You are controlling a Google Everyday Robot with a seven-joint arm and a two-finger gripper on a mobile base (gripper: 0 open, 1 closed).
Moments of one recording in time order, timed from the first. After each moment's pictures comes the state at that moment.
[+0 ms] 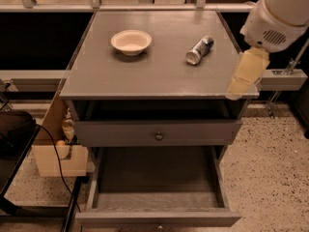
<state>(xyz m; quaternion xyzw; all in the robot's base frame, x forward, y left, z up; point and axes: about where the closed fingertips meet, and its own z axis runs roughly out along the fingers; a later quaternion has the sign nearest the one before) 0.521 -0.186 0.964 -0.56 0.80 -0.05 0.20</state>
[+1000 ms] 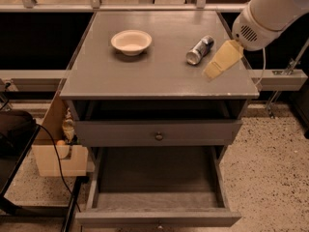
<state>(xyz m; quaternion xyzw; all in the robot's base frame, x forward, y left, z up) 0.580 -0.179 0.943 -0.38 0.89 -0.01 0.25</state>
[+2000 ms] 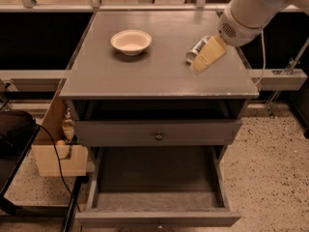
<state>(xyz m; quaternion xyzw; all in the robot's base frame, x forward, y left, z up) 0.611 -0.176 0.936 -0.33 0.91 -0.04 0.25</state>
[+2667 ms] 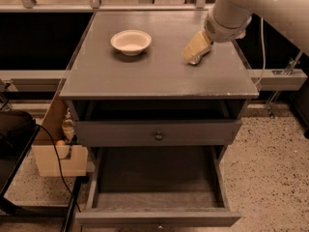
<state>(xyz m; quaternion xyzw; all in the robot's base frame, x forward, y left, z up) 0.669 -0.172 0.919 -0.22 0.94 -0.07 0.27</state>
